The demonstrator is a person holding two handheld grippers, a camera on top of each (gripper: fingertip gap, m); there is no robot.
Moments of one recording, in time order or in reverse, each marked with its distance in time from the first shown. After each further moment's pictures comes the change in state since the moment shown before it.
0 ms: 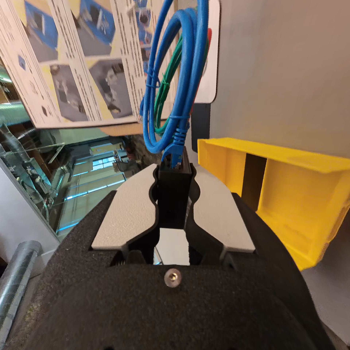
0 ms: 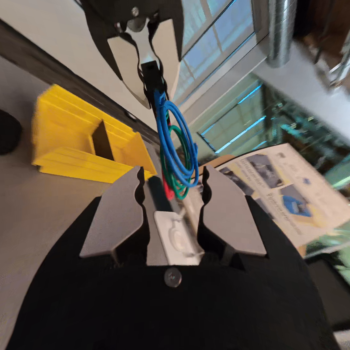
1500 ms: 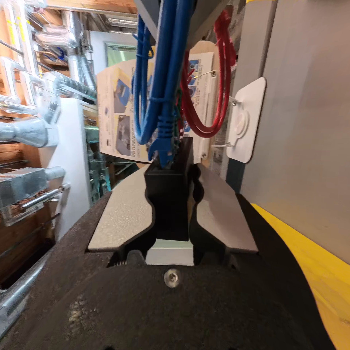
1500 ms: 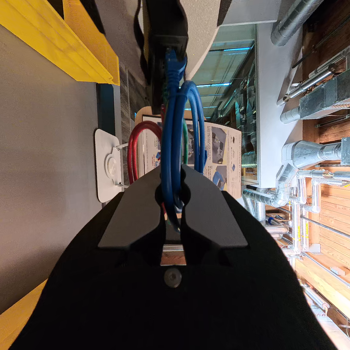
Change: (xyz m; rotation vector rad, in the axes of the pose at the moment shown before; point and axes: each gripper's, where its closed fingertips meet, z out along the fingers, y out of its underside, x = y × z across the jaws) left arm 0.028 -0.064 0.035 0.236 -0.436 -0.066; right arm 0.004 0.046 -0.001 -0.464 0.147 -0.682
